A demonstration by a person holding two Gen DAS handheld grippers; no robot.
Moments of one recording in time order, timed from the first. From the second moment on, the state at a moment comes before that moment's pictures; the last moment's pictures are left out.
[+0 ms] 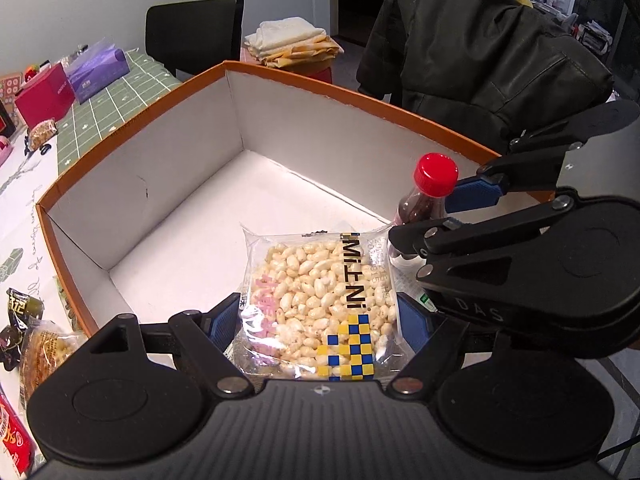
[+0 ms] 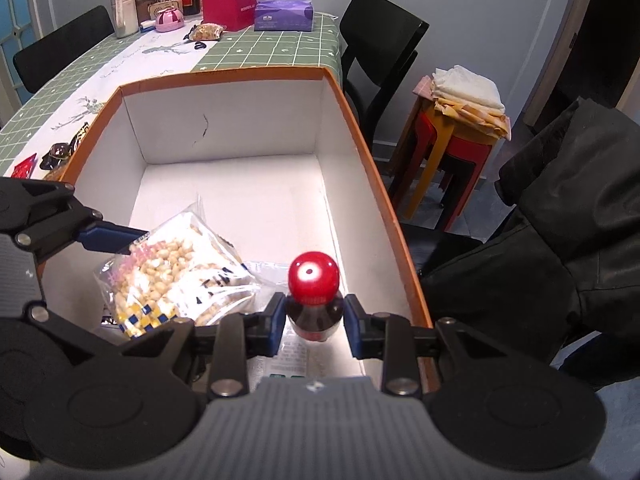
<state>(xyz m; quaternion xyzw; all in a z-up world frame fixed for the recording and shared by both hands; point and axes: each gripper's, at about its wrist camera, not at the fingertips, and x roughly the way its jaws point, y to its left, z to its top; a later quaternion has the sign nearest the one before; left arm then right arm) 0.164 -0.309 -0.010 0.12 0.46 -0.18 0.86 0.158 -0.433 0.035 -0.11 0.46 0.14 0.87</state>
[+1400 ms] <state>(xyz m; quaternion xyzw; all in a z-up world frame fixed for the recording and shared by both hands) 0.149 -0.250 0.042 0.03 0.41 -0.19 0.89 0.130 -0.454 0.080 -0.10 0.43 0.11 0.89</state>
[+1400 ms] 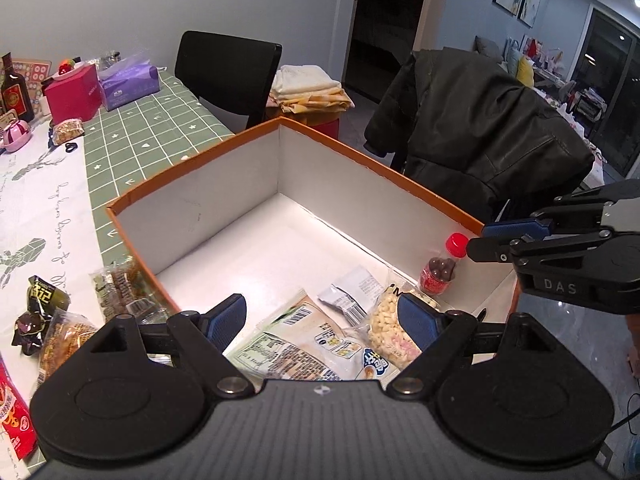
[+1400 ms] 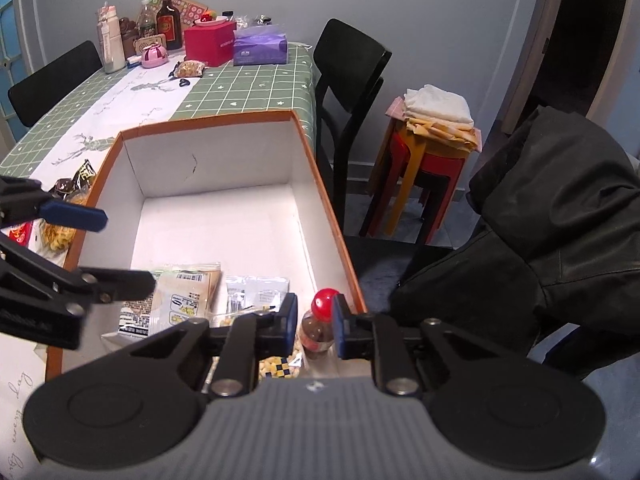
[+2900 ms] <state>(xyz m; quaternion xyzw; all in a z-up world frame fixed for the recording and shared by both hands) 0.098 0.049 -0.004 -0.15 0.39 0.10 0.90 0.089 -0.235 0.083 -0.11 0.37 0.27 0.88</state>
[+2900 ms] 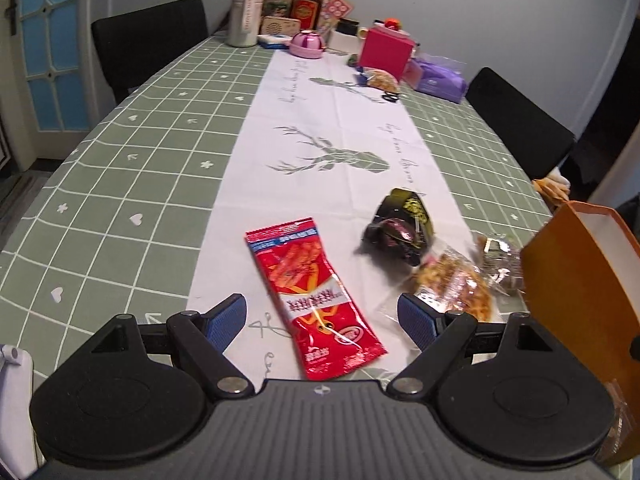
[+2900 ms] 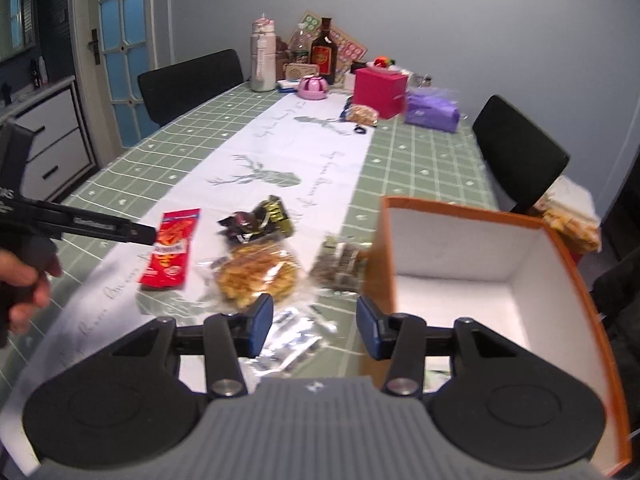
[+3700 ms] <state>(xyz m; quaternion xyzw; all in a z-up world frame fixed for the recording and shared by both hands) 0.142 0.041 -0.047 -0.16 0.43 0.16 0.88 0.128 -0.171 -0.020 -0.05 0.49 0.10 0.87</state>
